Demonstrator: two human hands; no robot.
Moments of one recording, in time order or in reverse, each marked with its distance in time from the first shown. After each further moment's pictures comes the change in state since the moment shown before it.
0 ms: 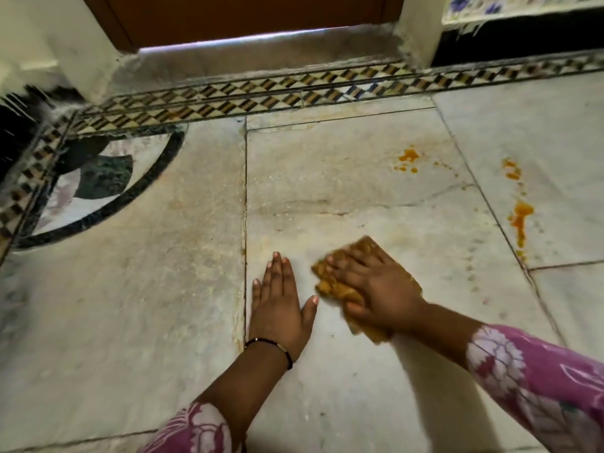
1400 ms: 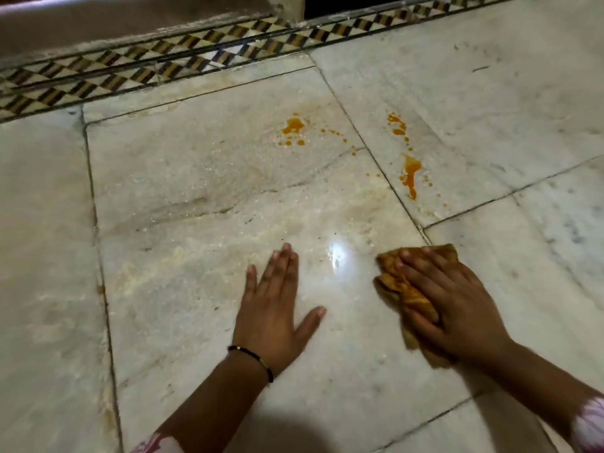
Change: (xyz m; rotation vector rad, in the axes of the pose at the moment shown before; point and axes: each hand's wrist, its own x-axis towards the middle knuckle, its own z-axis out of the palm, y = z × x) left_hand 0.033 0.101 0.063 0.089 -0.058 0.495; right_hand -0.202 0.078 -0.016 -0.038 0.187 0.550
